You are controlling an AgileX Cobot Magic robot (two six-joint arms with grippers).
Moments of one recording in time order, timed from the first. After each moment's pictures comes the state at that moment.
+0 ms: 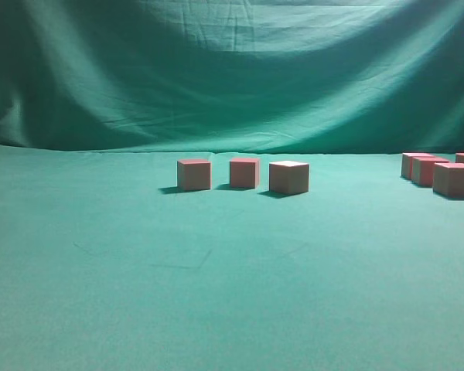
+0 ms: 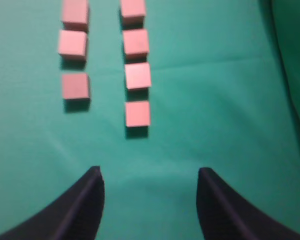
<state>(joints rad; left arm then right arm) -0.01 -0.01 0.02 -0.19 0.36 -0.08 0.09 1.33 -1.23 -0.18 1.21 0.26</state>
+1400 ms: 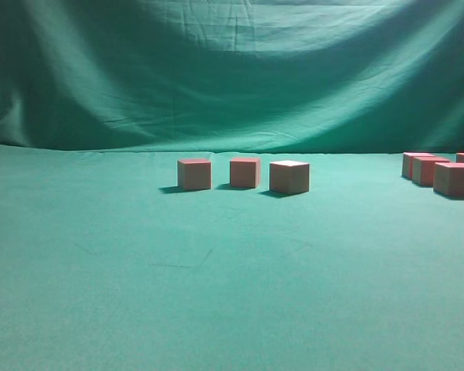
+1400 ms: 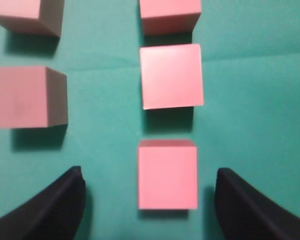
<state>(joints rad) -0.01 -0.01 0.02 -0.19 0.36 -0.08 0.00 1.71 -0.94 0.02 0.56 0.04</state>
